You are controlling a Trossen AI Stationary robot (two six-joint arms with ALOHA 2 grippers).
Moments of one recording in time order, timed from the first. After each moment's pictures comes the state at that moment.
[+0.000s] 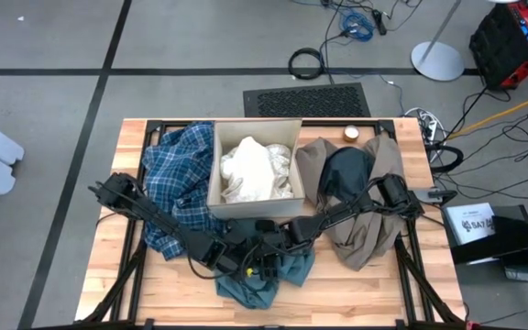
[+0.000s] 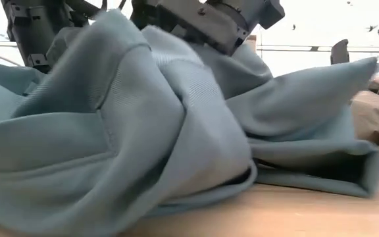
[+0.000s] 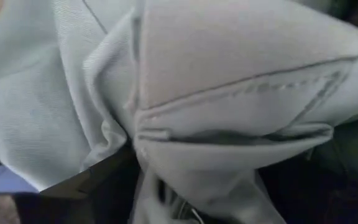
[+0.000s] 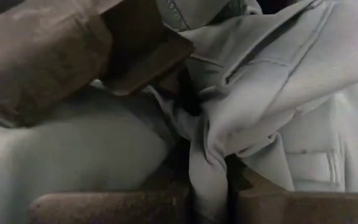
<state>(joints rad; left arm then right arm) -0.52 1.94 1.12 -0.56 -0.24 -1.27 0.30 2.13 1.50 -0.29 0.03 0.27</state>
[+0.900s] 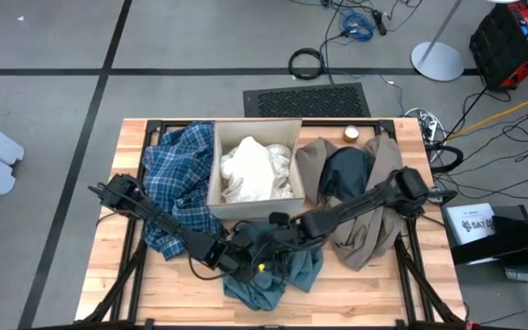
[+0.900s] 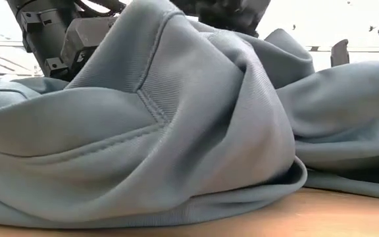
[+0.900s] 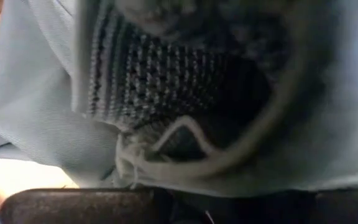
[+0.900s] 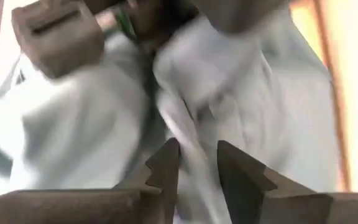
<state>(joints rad) -0.52 1.96 1.10 -0.42 -0.26 -1.16 0.32 1.95 1.50 -0.60 0.07 0.34</state>
